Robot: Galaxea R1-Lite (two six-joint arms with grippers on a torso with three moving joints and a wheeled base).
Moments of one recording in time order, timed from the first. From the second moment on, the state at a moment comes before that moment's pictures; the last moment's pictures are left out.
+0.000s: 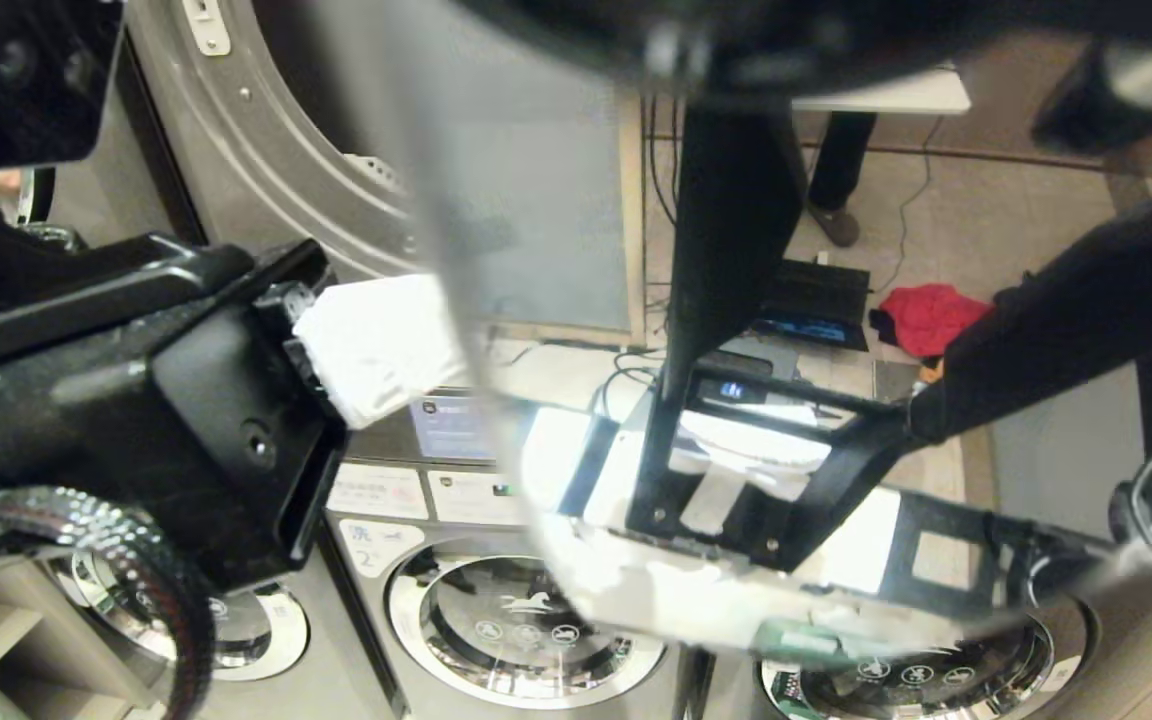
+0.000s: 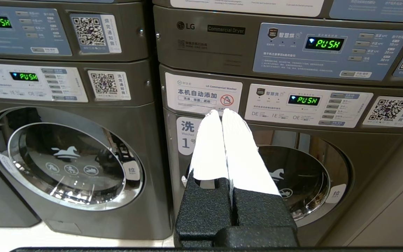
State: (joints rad) left arm -0.78 1.32 -0.83 -0.76 -0.54 -0.14; right arm -0.01 0.00 0.00 -0.05 0.01 -0.02
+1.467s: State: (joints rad) left arm -0.82 1.36 -0.84 -0.76 -0.50 -0.13; right arm -0.01 0.00 0.00 -0.05 0.01 -0.01
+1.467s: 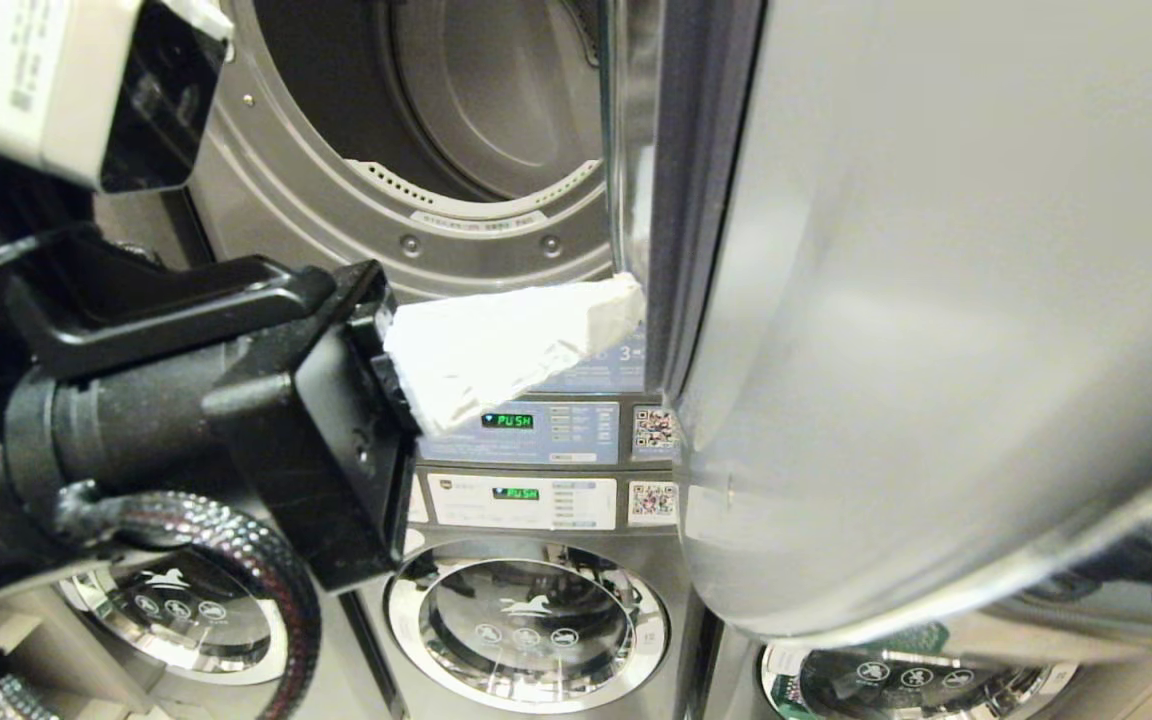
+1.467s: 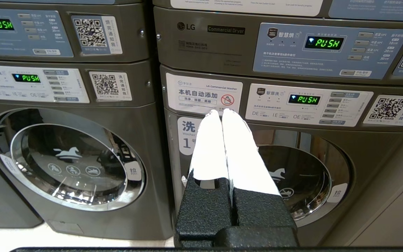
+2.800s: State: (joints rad) left arm -0.82 1.25 -0.80 -0.59 -0.26 -0.08; right arm -0.01 0.00 0.00 -0.05 0.01 -0.01
